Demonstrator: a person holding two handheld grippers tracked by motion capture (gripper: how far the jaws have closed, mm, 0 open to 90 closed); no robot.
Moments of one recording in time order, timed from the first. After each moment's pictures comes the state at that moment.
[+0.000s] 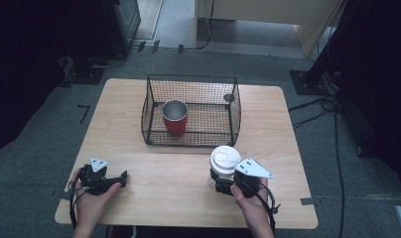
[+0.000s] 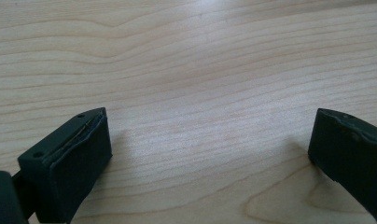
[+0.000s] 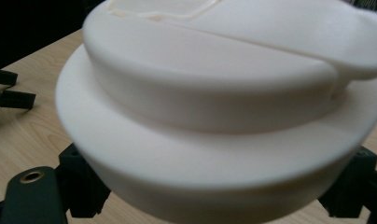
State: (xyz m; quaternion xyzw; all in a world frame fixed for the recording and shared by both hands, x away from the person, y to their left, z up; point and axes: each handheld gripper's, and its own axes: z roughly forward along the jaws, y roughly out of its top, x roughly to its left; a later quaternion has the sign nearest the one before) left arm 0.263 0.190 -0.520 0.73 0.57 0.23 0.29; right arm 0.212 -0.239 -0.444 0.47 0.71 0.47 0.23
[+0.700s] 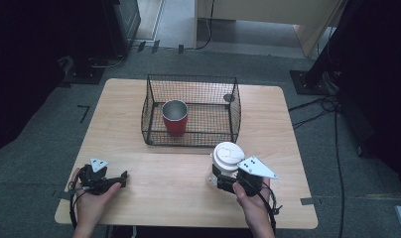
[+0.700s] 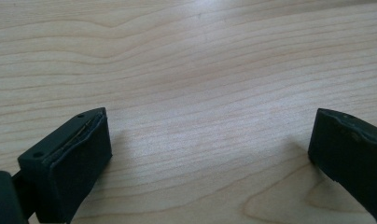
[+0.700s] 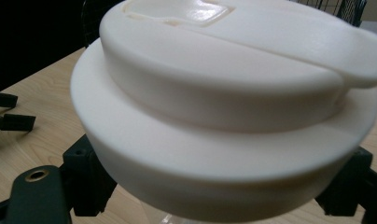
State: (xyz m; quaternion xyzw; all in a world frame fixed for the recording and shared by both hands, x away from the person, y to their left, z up) left arm 0.263 0.190 -0.520 0.73 0.57 0.23 0.29; right arm 0.211 -0.242 -0.432 0.47 0.69 0.49 0.24
